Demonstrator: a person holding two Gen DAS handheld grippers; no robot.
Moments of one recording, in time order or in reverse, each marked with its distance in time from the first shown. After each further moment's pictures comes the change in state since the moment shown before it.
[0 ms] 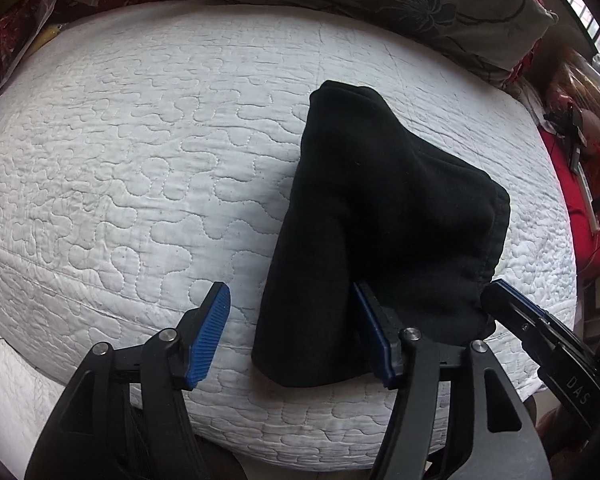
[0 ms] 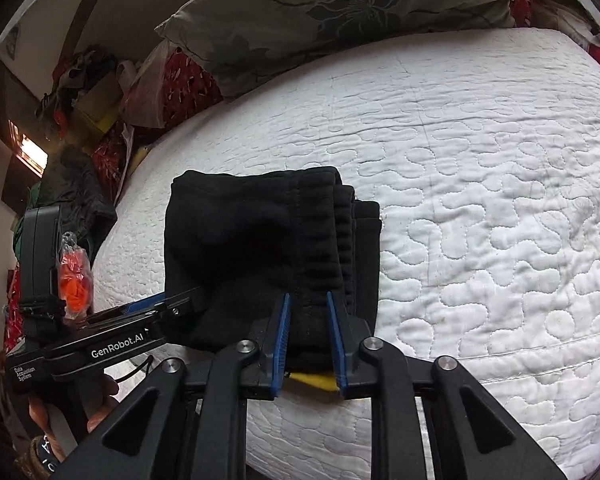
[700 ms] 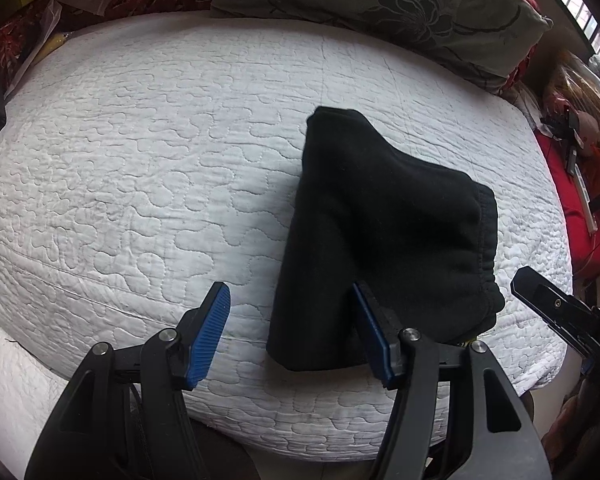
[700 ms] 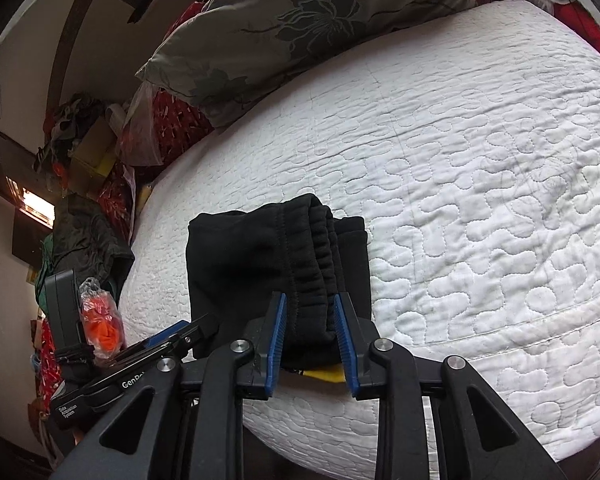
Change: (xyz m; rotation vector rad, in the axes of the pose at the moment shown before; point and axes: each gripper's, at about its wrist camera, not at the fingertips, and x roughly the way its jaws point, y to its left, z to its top) left arm -0.023 0.010 0.000 0.003 -0.023 0.008; right arm -0.029 -0.013 0.011 0.169 -0.020 0.057
